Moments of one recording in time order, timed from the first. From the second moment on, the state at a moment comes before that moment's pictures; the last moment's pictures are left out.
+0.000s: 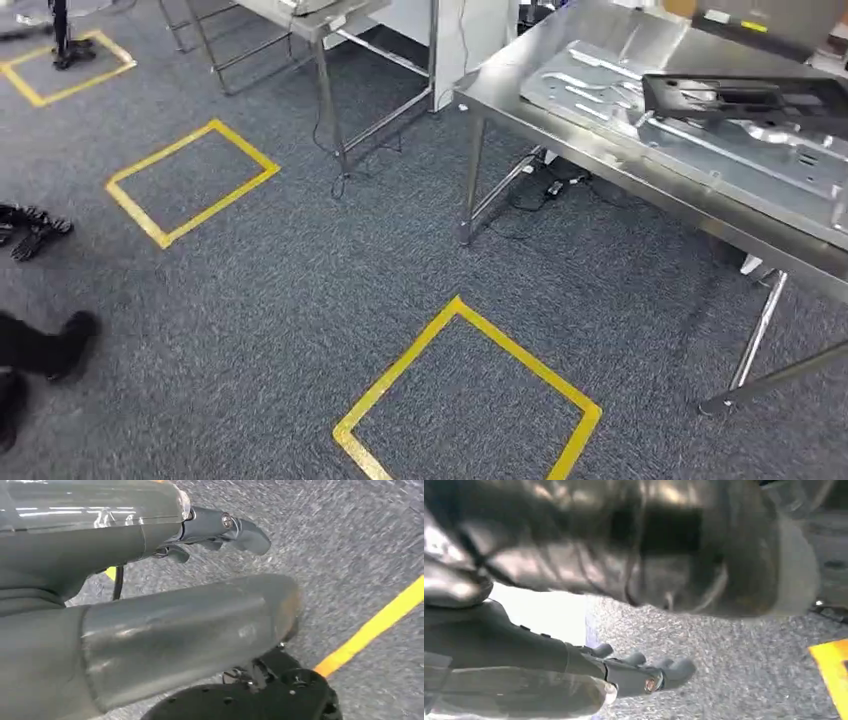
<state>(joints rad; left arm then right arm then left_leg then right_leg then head) -0.03 -0.17 1.52 -0.45 -1.54 -0.22 -0.47 0.48 0.35 -0.53 -1.19 0.82 0.42 0.32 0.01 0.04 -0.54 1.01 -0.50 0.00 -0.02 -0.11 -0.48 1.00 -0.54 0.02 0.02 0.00</state>
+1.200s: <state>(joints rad) -0.03 -0.20 1.52 -0.52 -1.54 -0.25 -0.46 0.47 0.35 -0.56 -1.20 0.85 0.46 0.29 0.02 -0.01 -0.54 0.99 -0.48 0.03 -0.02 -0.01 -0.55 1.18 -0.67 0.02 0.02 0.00</state>
